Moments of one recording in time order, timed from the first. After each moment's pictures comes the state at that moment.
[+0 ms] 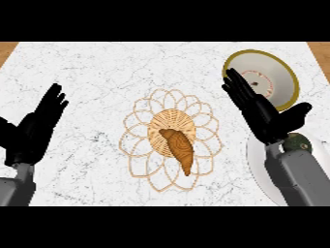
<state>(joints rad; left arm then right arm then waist) -0.14 0.42 -0.13 -1.51 0.34 0.18 0.15 -0.35 -0.27 0.23 -1.37 -0.38 0.05 -0.01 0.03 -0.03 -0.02</state>
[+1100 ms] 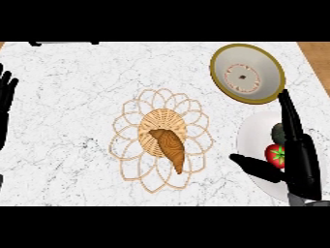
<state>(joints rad) -0.16 0.47 0.06 -1.53 0.31 0.19 -0.05 -0.03 -0.42 0.36 -1.76 0.49 -0.58 0.15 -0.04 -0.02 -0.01</state>
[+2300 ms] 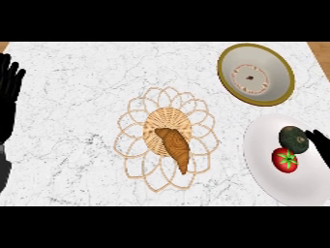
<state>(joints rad) -0.25 0.44 0.08 -1.45 0.28 0.15 -0.06 0.09 -0.77 0.26 -2.34 0.36 0.21 1.03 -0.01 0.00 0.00</state>
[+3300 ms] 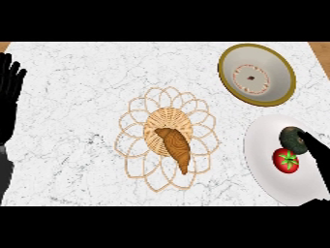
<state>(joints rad) -0.24 0.38 0.13 -1.50 0.21 0.11 -0.02 0.14 -0.58 0.18 -2.01 0.53 0.26 0.78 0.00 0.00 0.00</state>
